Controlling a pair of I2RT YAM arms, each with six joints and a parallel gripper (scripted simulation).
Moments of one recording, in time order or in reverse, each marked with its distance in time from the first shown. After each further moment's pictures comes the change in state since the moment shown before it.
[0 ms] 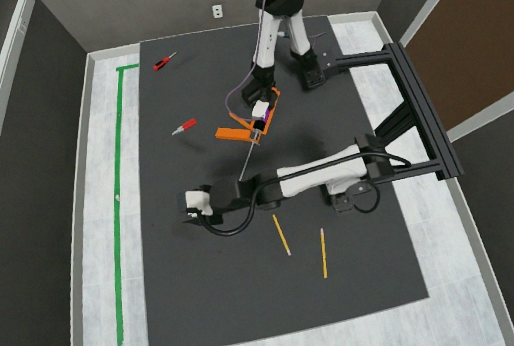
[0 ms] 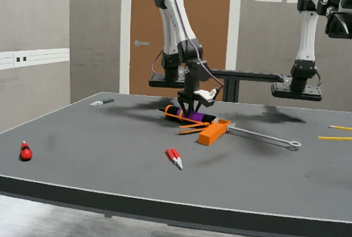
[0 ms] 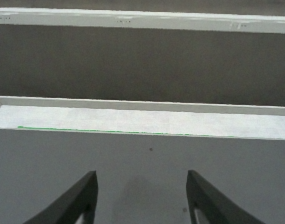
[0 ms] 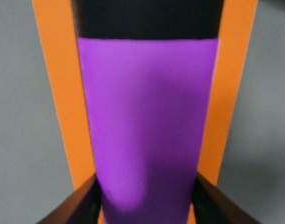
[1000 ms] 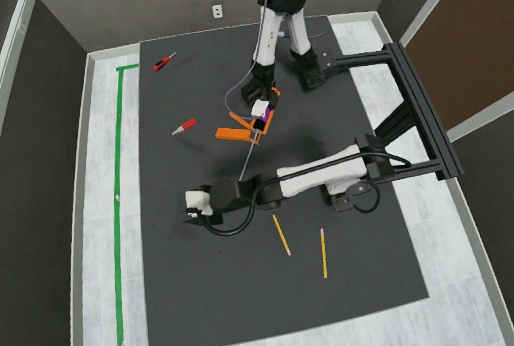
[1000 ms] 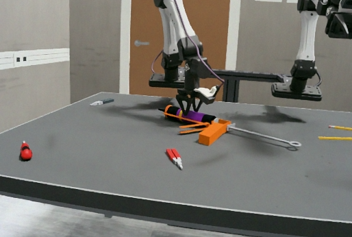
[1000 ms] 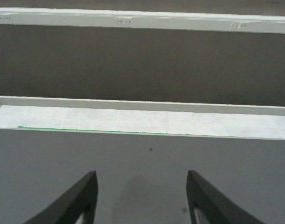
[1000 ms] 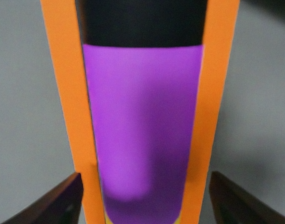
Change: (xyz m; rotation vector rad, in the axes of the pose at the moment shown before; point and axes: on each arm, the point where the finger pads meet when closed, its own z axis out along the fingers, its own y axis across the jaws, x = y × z) left arm 0.000 0.000 0.000 0.000 0.000 0.000; right arm -0.002 -0.002 -0.010 0.005 -0.006 0.002
